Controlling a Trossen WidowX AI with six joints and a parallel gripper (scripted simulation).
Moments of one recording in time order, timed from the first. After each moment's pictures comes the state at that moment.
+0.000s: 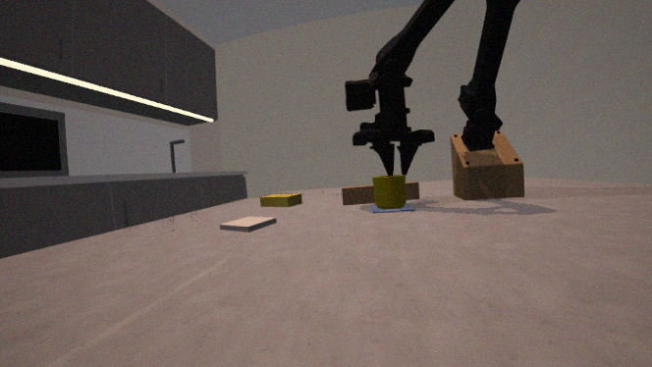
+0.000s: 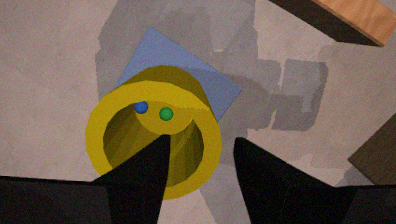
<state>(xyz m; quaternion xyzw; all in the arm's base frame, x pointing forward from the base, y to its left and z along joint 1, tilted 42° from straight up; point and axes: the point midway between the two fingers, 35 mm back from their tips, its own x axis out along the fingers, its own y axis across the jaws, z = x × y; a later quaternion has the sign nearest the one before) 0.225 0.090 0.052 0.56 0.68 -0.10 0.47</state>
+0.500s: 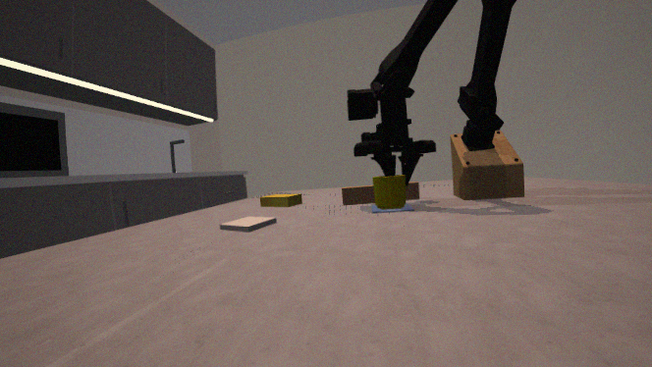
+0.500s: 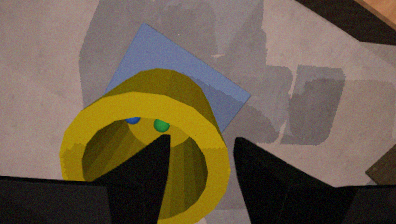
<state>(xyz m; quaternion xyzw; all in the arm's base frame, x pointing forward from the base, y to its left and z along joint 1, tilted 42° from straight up) 0.225 0.107 0.035 0.56 0.68 -0.10 0.47</state>
